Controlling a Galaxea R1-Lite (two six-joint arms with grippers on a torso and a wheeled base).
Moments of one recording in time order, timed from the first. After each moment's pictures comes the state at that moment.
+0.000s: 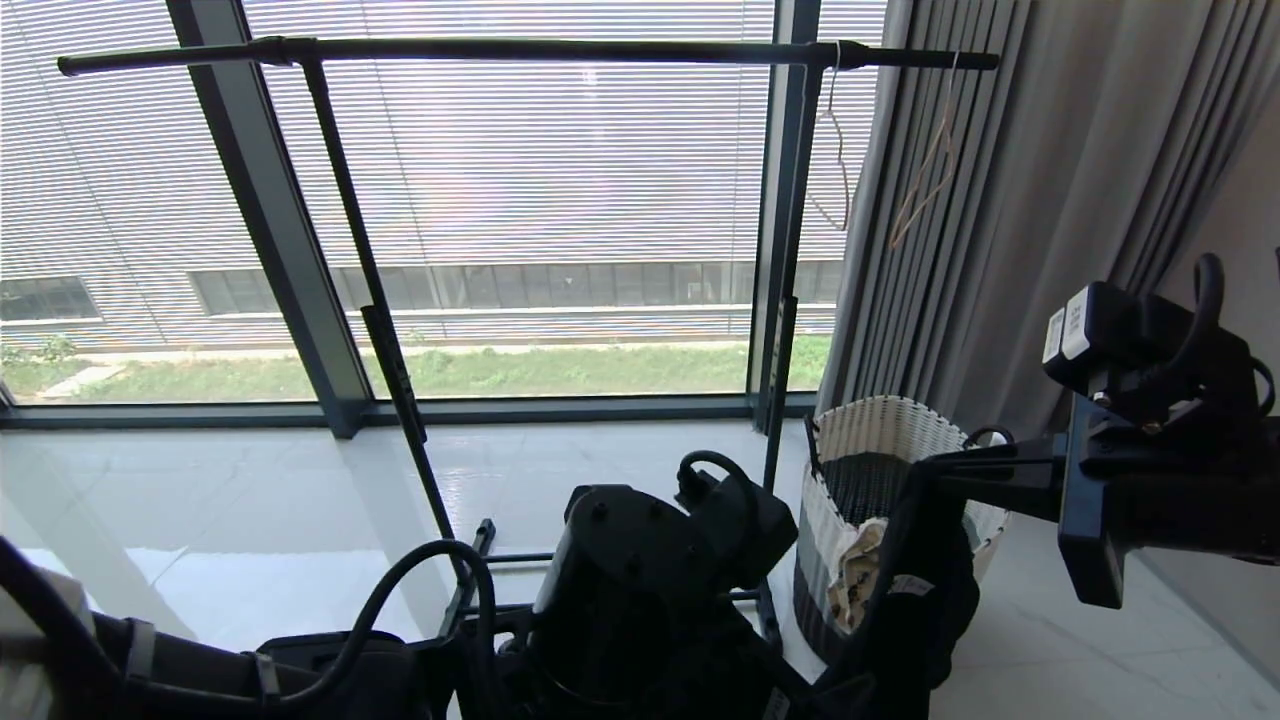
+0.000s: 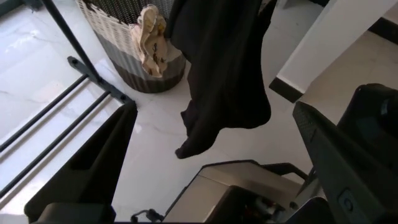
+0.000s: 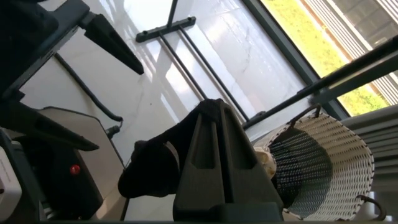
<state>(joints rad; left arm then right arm) -1.00 1.82 -0.77 -0.57 -0.02 -0.10 0.67 1.31 -0.93 0.08 0.23 -0.40</state>
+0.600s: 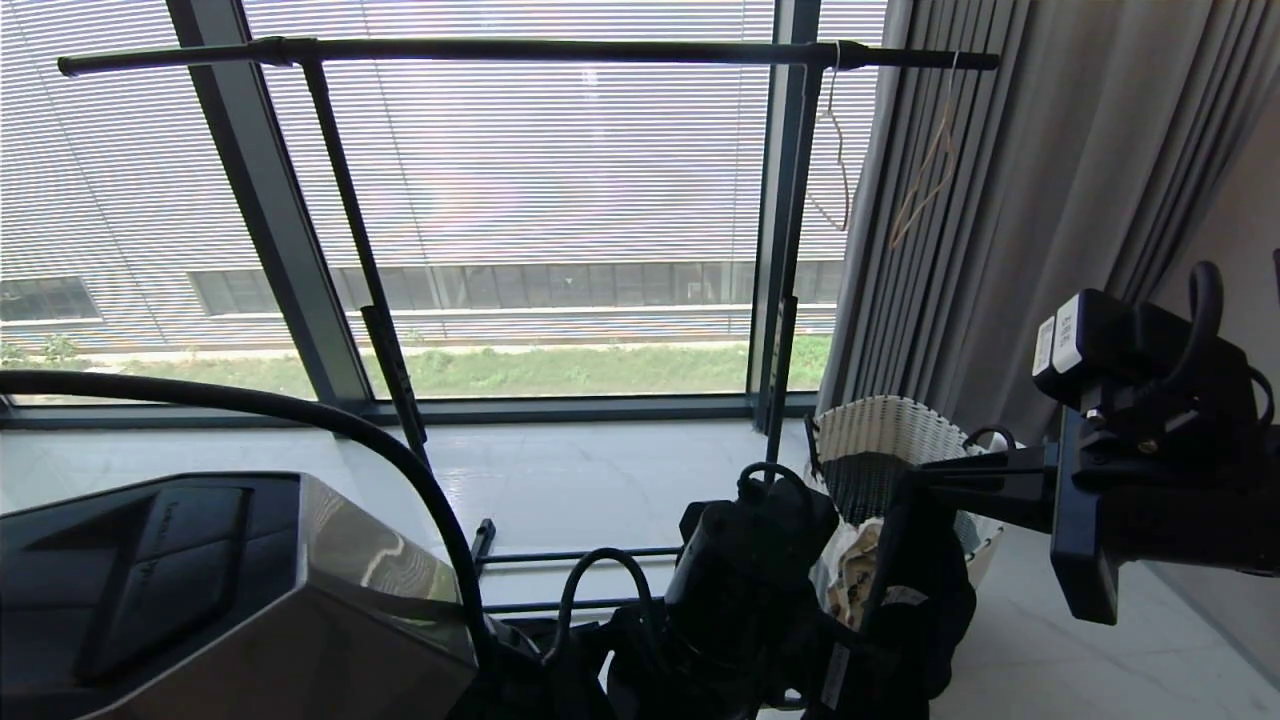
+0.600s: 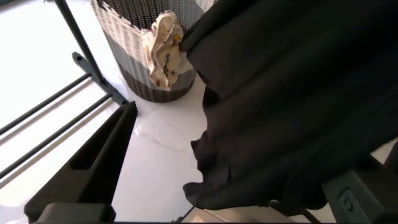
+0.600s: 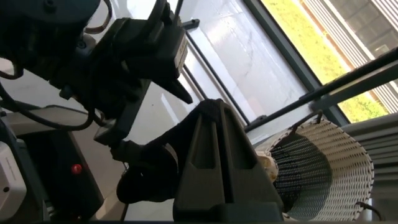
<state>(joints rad) -0.98 2.09 -0.92 -0.71 0.04 -0.18 0.72 1.31 -0.93 0.08 0.19 -0.40</state>
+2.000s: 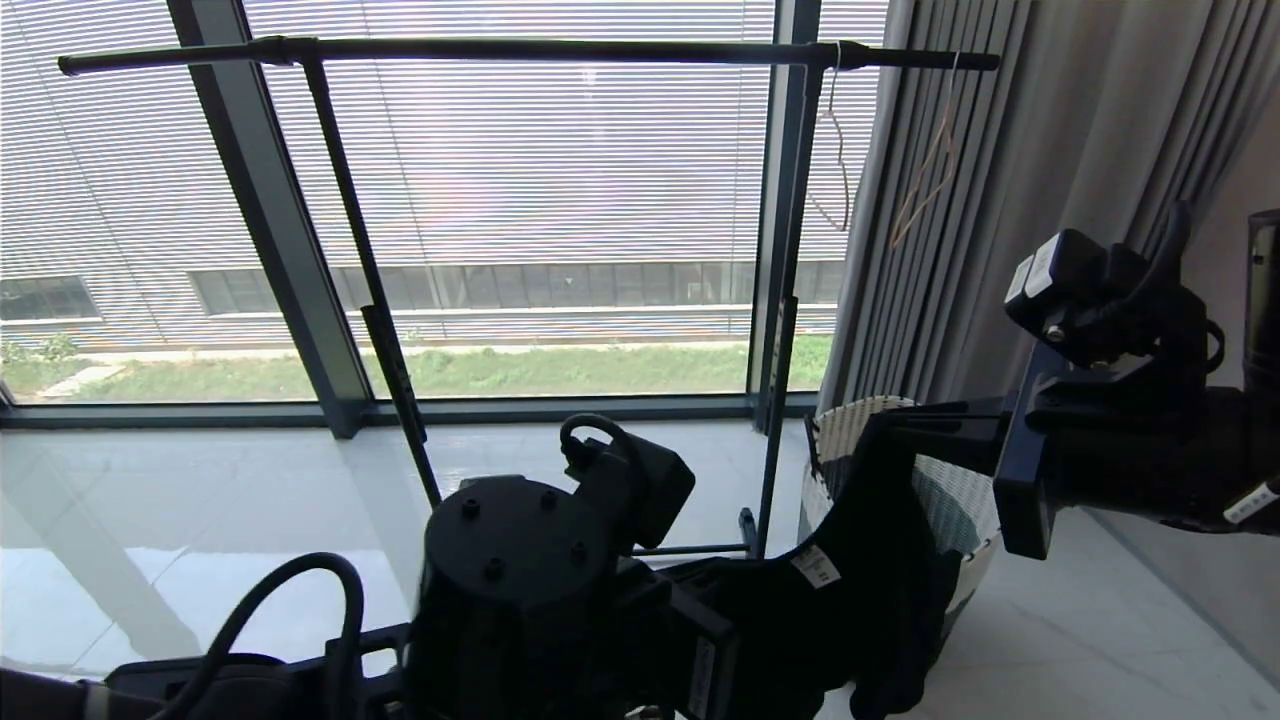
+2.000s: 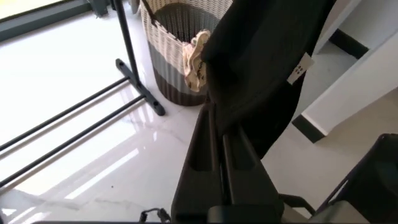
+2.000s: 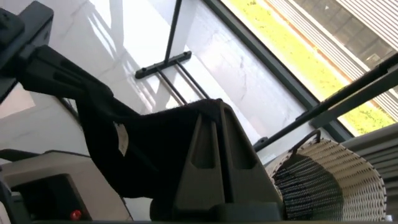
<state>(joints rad) -0.97 1.66 -0.65 -0.61 0.16 -0.19 0.72 1.38 -0.93 -0.12 0.19 -0.29</state>
